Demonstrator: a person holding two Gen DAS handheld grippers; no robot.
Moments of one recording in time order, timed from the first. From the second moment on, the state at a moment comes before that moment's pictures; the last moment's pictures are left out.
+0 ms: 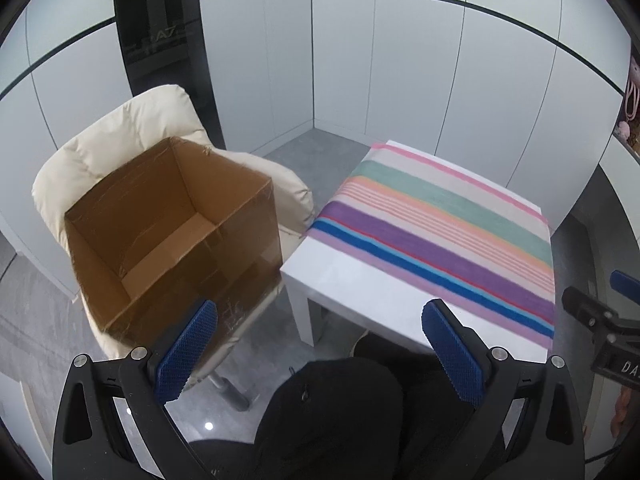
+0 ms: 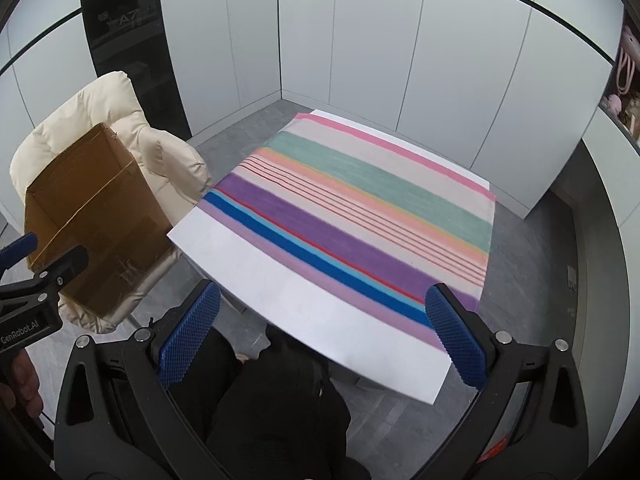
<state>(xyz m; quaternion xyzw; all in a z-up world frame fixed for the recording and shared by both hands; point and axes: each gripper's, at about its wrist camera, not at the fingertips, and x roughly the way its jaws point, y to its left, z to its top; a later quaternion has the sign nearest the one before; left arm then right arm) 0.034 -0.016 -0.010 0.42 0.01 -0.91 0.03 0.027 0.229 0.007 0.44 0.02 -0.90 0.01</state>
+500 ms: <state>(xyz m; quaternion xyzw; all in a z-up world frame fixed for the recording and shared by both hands) 0.044 -0.003 -0.017 0.42 0.00 -0.91 0.02 0.038 0.229 0.003 0.45 0.01 -0.89 0.02</state>
